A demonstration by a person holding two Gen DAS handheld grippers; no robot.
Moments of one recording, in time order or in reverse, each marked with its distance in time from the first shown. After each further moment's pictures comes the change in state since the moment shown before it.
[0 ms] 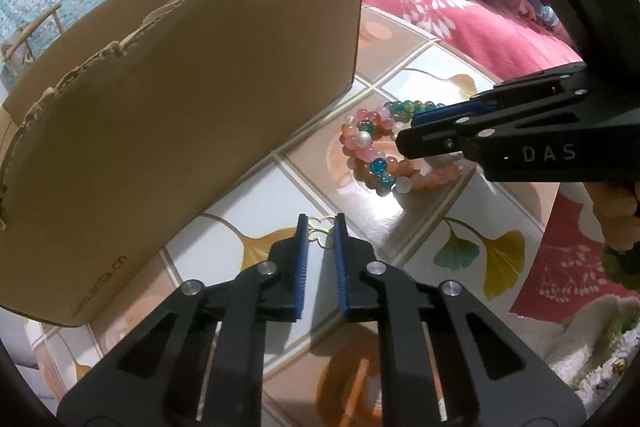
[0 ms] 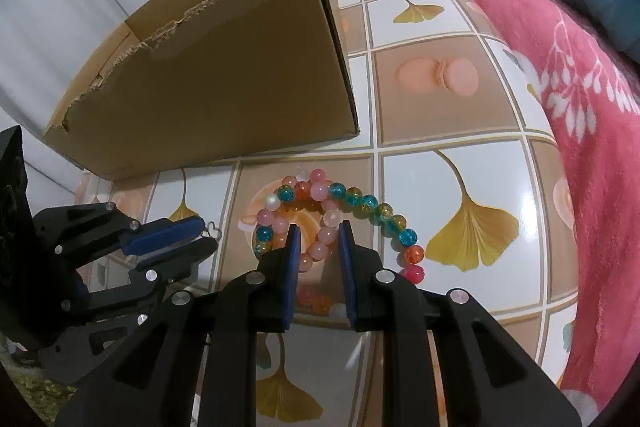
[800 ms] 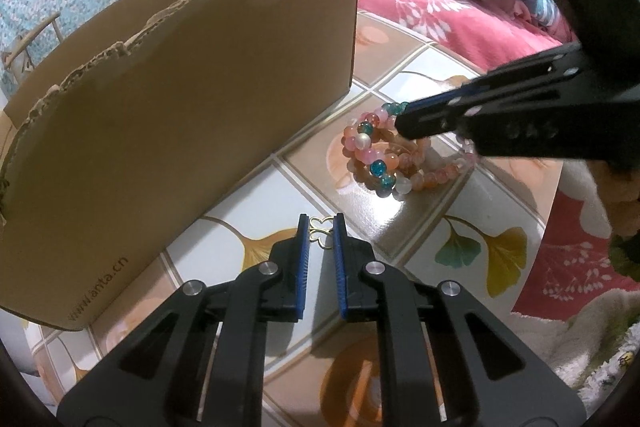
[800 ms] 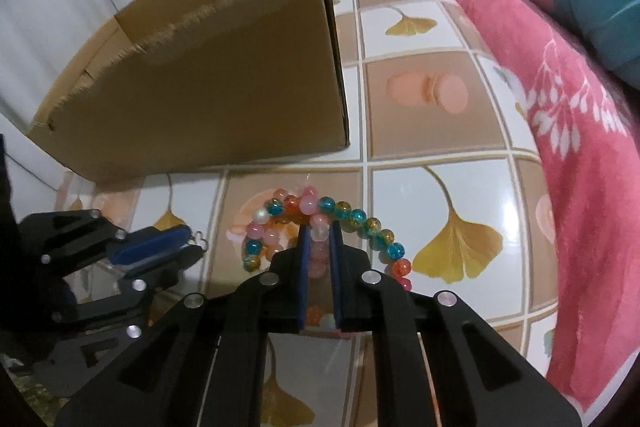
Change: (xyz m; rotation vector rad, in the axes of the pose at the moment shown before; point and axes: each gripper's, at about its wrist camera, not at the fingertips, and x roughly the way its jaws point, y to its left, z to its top) left arm -0.004 -0.001 -0.004 0.023 -0.036 -0.001; right arm -0.004 0.014 0.005 -0.039 -0.035 -0.095
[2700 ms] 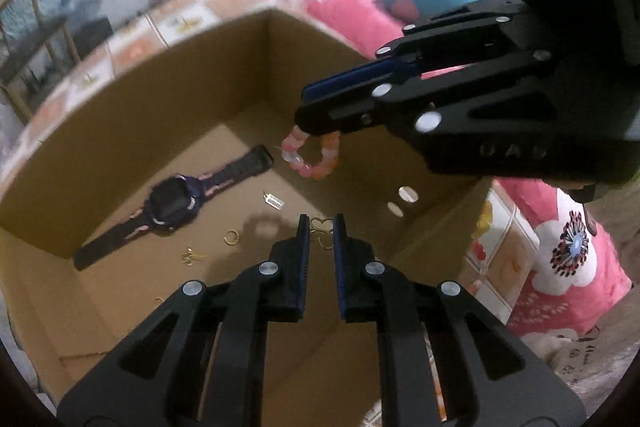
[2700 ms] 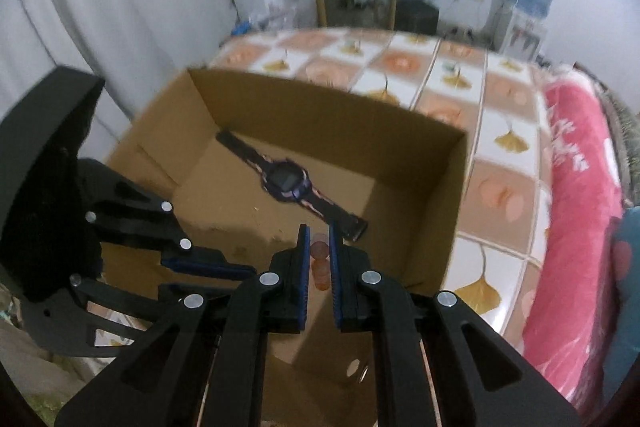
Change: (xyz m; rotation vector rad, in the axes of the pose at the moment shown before) left arm 0.002 0.131 0.116 -0.110 0.115 -0.227; right arm 0.018 0.057 0.194 -0.435 0.079 0.153
